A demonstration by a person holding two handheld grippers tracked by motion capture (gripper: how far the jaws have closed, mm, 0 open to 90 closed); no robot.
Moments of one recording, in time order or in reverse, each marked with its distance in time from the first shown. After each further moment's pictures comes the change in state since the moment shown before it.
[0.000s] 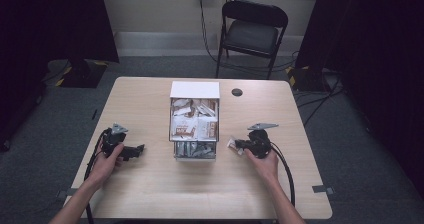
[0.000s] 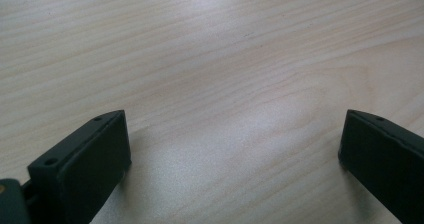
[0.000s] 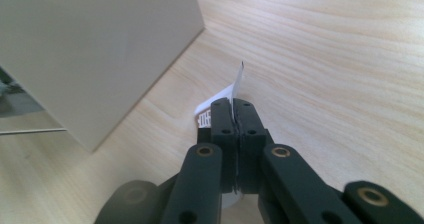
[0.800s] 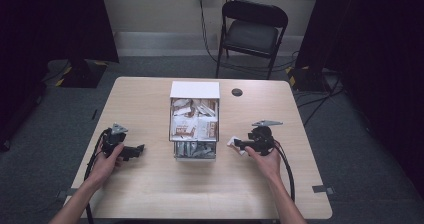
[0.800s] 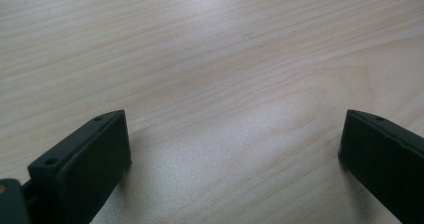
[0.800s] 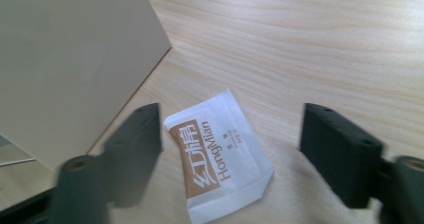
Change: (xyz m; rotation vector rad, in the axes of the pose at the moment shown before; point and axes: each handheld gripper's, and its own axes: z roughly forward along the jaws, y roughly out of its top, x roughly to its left) left arm 0.000 0.000 0.000 0.000 0.000 0.000; right arm -0.010 0.007 -0.005 -0.028 -0.068 0.072
